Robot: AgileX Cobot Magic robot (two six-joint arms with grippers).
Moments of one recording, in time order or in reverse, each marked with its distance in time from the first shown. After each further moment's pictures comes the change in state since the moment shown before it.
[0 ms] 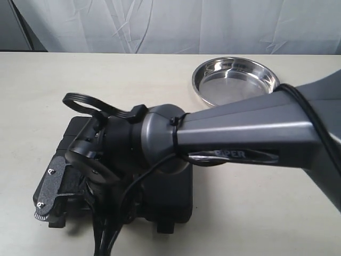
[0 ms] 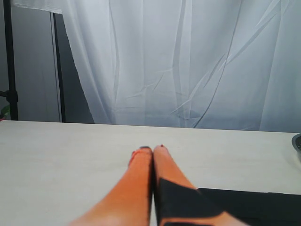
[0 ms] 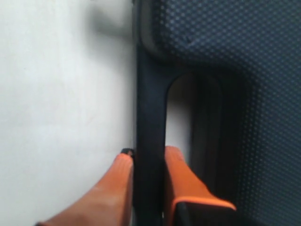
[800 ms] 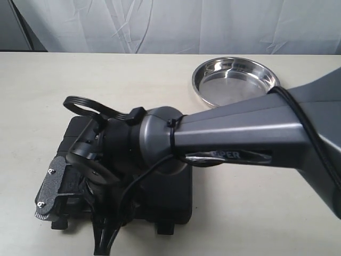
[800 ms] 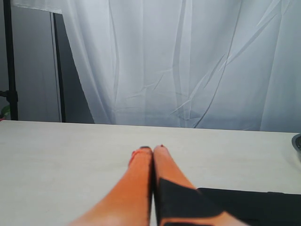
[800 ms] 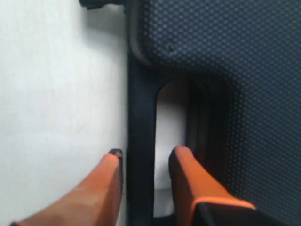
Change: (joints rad) left arm 0.000 0.000 0.000 0.000 0.000 0.000; right arm 0.000 0.016 0.000 -0.007 -0.025 0.002
